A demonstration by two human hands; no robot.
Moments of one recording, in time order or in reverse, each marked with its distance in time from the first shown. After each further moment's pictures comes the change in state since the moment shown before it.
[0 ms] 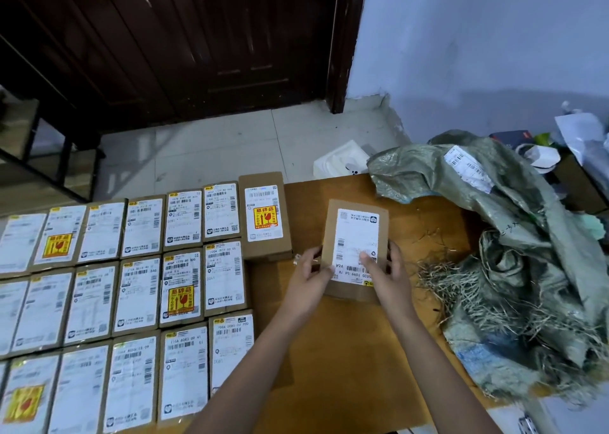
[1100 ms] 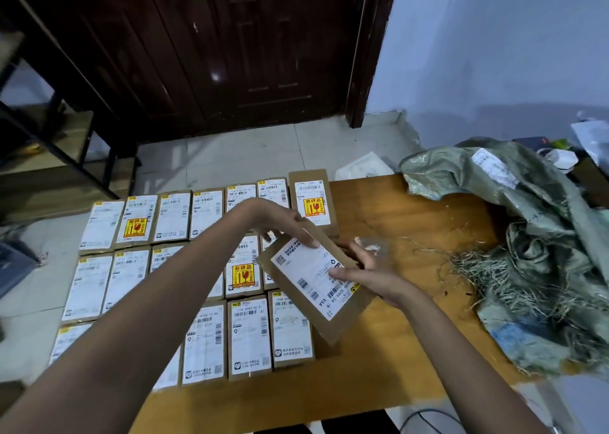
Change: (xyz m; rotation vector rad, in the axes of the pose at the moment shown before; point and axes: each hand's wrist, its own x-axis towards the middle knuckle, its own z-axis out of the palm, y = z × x) left_hand -0.005 0.090 -0.188 0.806 -0.594 -0.319; right_hand -0.081 -0.066 0.074 -0.087 -0.714 0.012
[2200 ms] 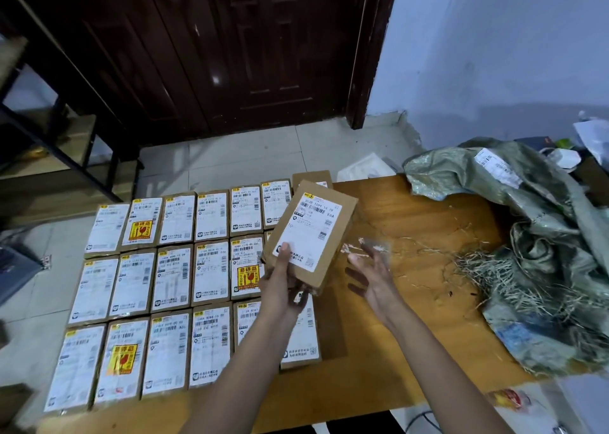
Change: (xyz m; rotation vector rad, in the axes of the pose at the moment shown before) left_hand 0.007 -0.031 0.149 -1.857 0.550 0.152; right_hand 0.004 0.030 0.031 0.537 0.343 -0.027
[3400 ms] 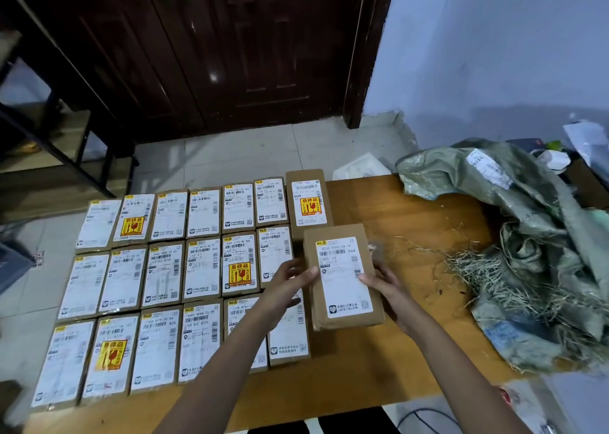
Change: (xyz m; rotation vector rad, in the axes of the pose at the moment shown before) left_hand 0.035 -0.016 -0.019 0.732 -0.359 0.112; right_hand -0.002 0.009 -0.060 -0.165 -0.071 0.063
